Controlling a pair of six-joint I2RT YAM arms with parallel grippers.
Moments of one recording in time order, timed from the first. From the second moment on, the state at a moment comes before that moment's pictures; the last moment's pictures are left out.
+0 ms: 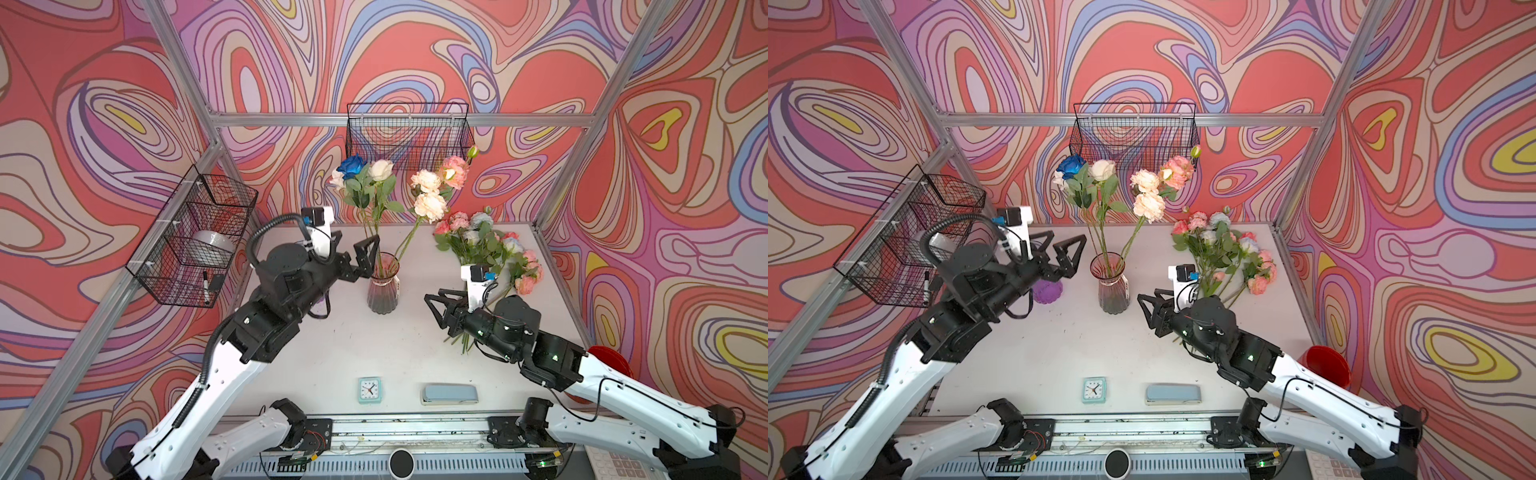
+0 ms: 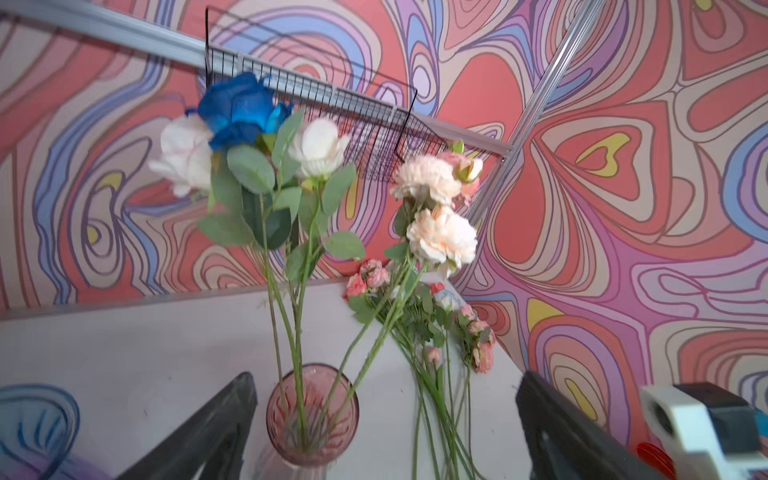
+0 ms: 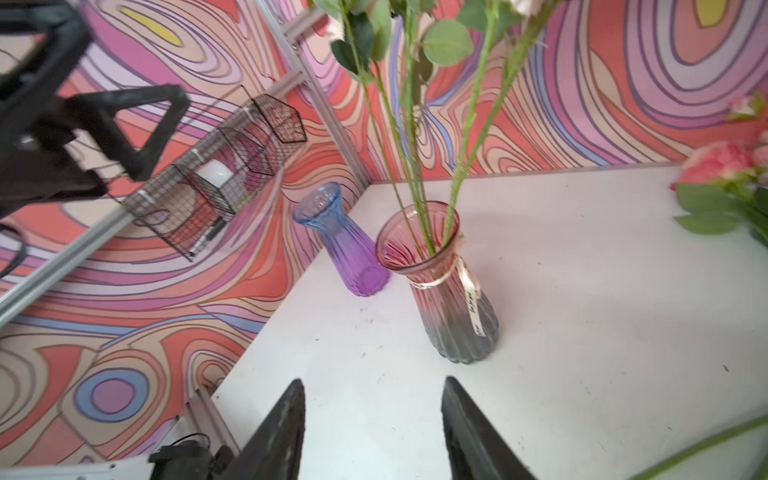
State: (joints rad) left arm -0.62 0.94 1.21 -0.35 -0.09 -0.42; right arm 0.96 0.91 0.86 -0.19 0.24 0.55
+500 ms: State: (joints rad) left arm -0.62 0.68 0.68 -0.33 -0.06 -0.68; right arm 0.64 1.25 0.84 -0.26 0.23 0.63
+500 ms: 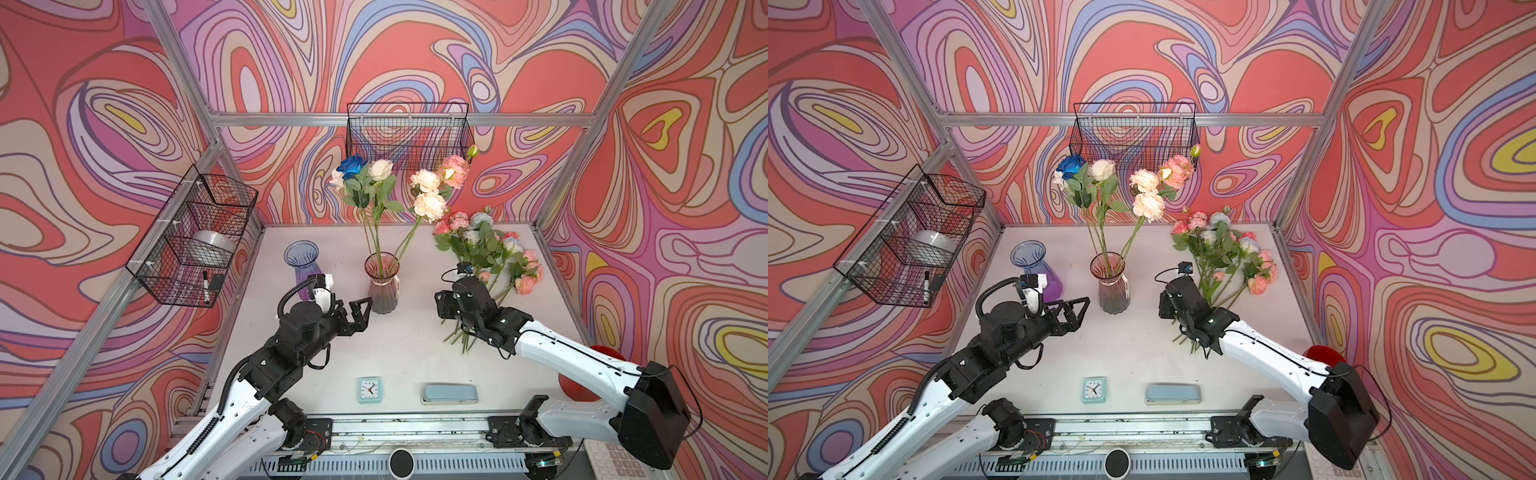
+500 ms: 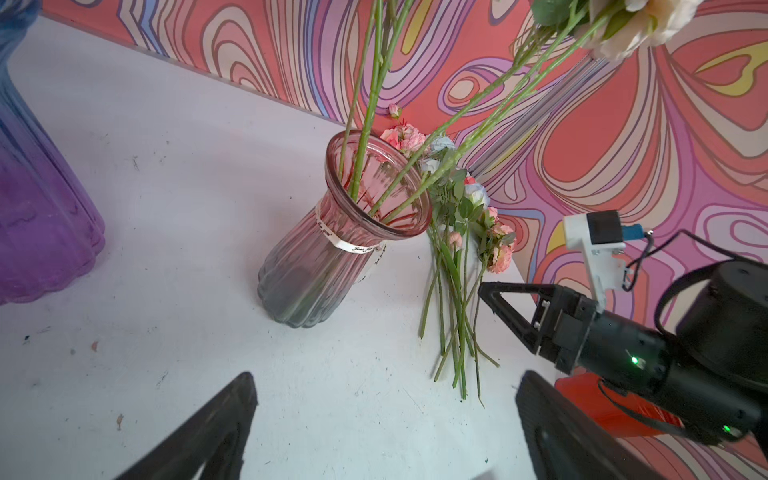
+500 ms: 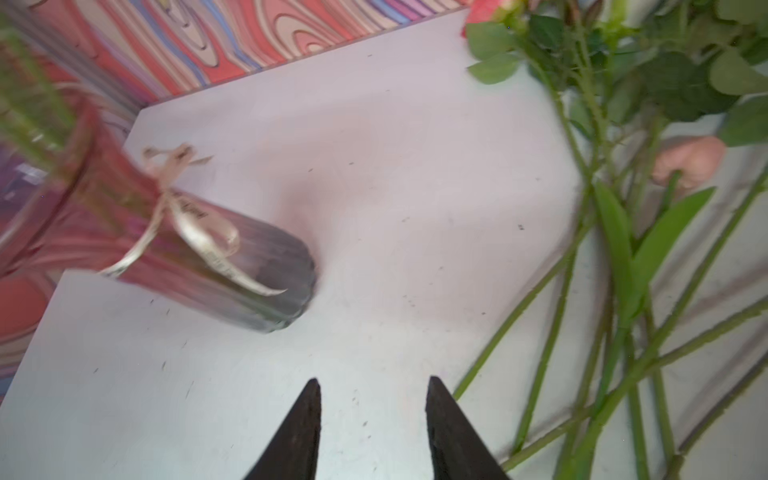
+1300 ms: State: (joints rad) left arm -0.62 0.62 0.55 -0.32 0.01 -0.76; right arm 0.14 1.48 0.80 -0.25 0.11 0.80
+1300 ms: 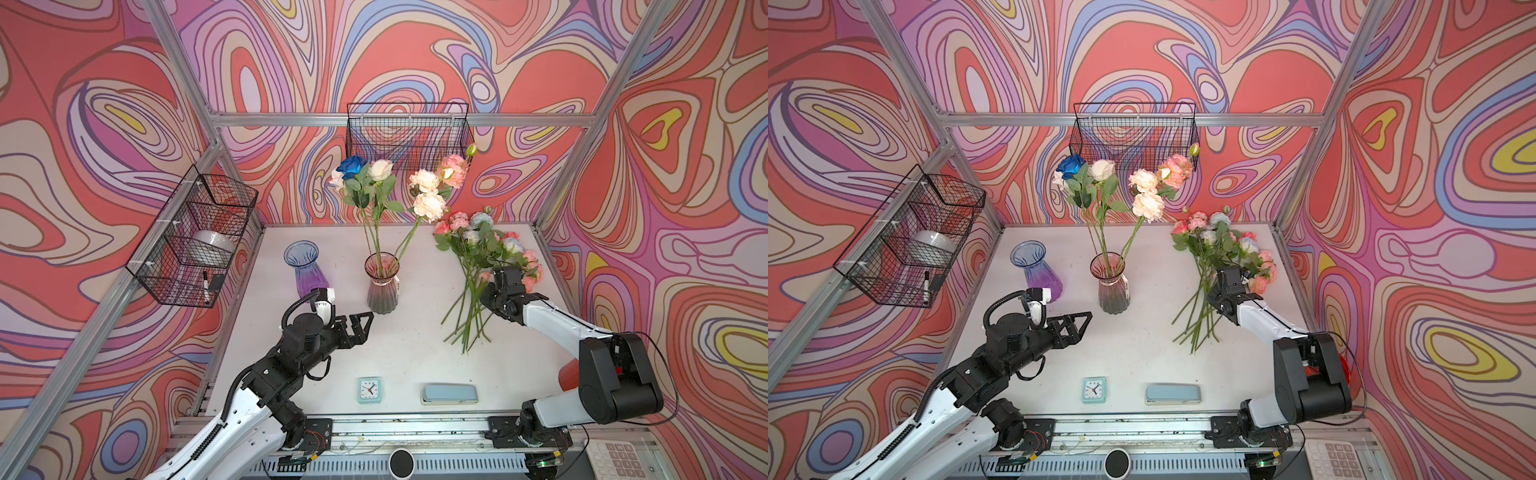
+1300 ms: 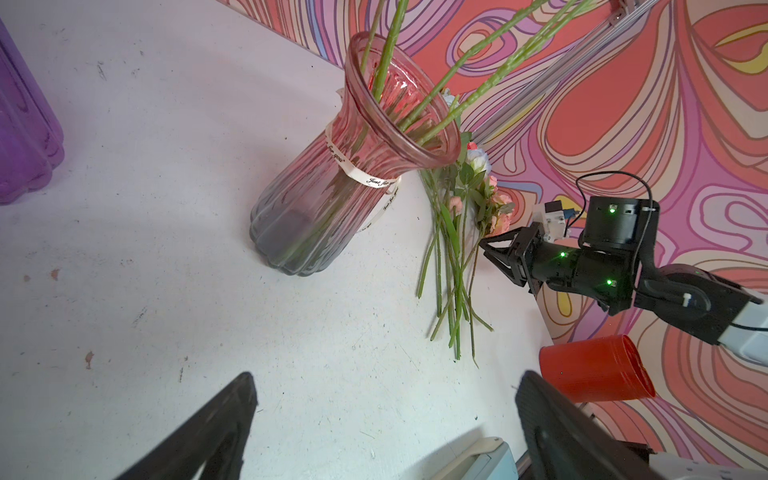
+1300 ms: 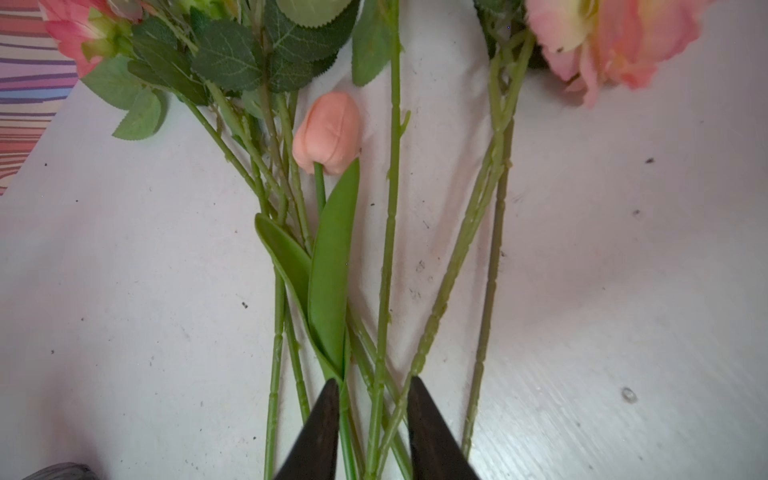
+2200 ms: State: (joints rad) left arm -0.62 0.60 0.55 -0.33 0.01 -0.75; right arm 0.10 1.75 0.94 -0.25 0.07 0.77
